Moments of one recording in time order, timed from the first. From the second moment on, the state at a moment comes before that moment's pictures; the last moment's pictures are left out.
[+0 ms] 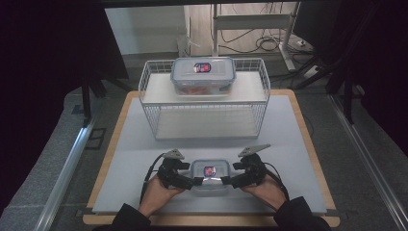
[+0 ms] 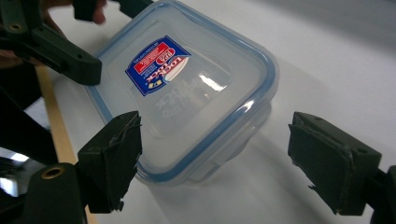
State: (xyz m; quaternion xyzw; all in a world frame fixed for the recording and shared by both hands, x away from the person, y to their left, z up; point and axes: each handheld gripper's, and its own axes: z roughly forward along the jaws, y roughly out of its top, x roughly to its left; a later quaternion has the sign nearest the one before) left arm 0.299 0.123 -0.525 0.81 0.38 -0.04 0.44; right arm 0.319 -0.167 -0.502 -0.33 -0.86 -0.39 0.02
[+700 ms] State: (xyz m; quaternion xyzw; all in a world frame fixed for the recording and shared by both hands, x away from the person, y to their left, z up) left arm 0.276 0.135 -0.523 0.80 0.38 -0.06 0.46; right arm 0.307 -0.173 -0.506 -0.35 -0.84 -0.41 0.08
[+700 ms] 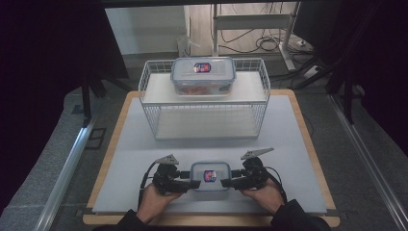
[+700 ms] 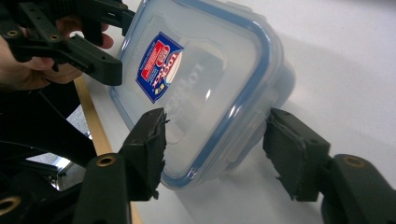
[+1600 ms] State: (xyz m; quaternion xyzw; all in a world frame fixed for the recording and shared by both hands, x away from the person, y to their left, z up) left arm 0.282 0.155 -0.520 0.73 0.41 -0.08 0.54; right arm 0.312 -0.193 -0.513 -0.40 -0.77 -0.47 0.16
